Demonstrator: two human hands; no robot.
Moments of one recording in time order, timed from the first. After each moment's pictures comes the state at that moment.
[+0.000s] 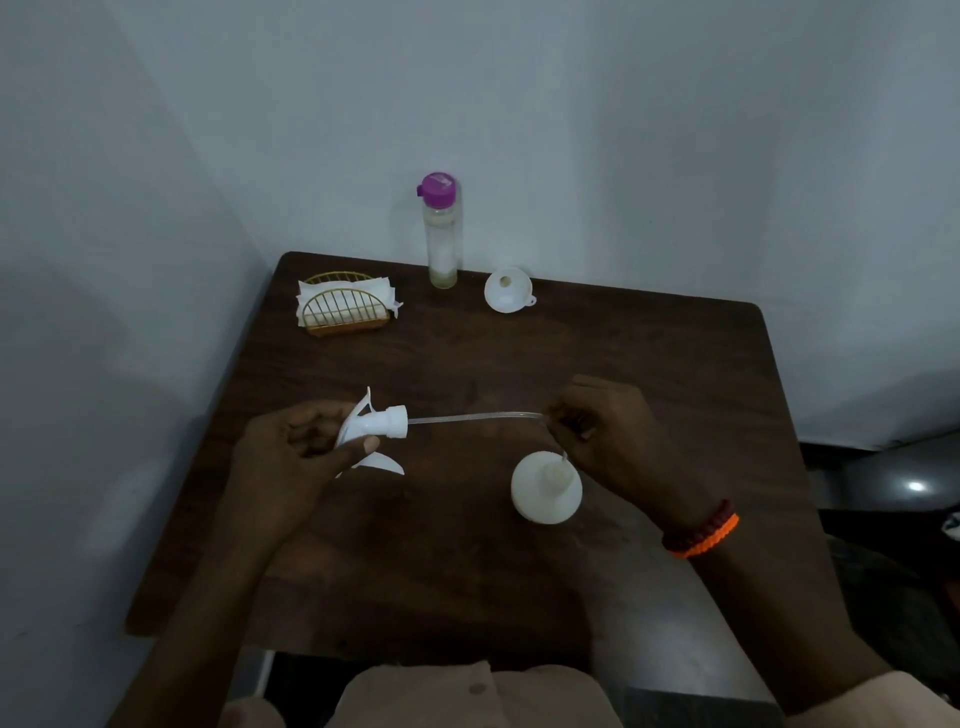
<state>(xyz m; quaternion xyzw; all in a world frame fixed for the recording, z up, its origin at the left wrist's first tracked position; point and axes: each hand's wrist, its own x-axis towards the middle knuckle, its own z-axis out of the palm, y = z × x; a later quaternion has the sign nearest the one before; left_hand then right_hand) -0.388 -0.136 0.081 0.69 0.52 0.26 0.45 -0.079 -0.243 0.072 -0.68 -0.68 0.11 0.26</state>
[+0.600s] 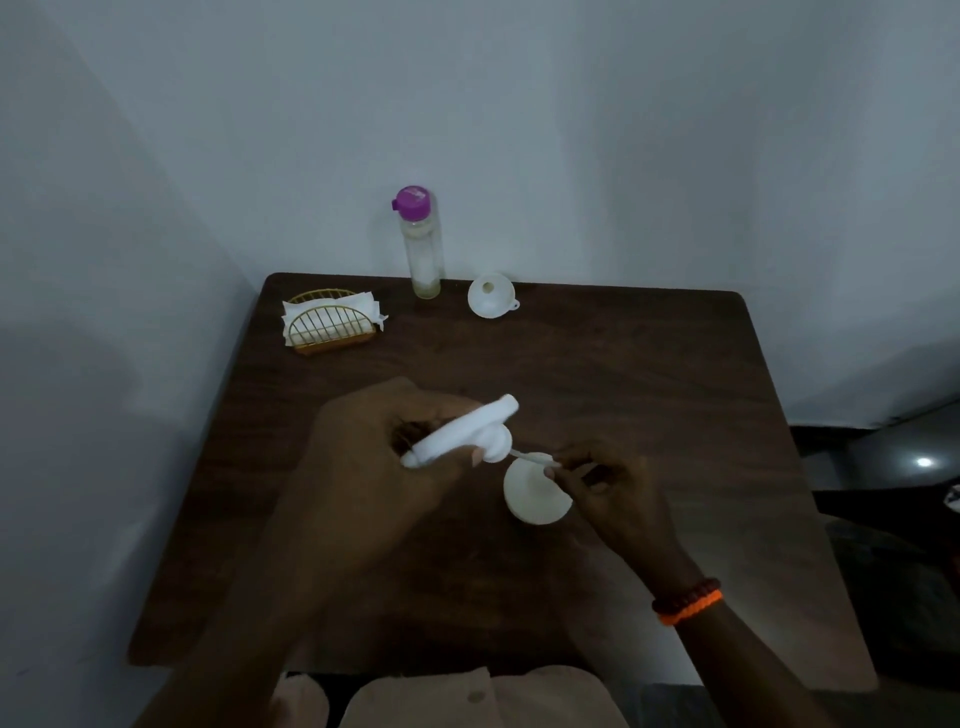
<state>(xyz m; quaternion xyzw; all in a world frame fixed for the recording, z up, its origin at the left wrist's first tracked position) -0.315 -0.183 0.171 0.82 0.37 0.23 0.37 -0.094 -0.307 0.012 -0.75 -0.45 0.20 0.44</state>
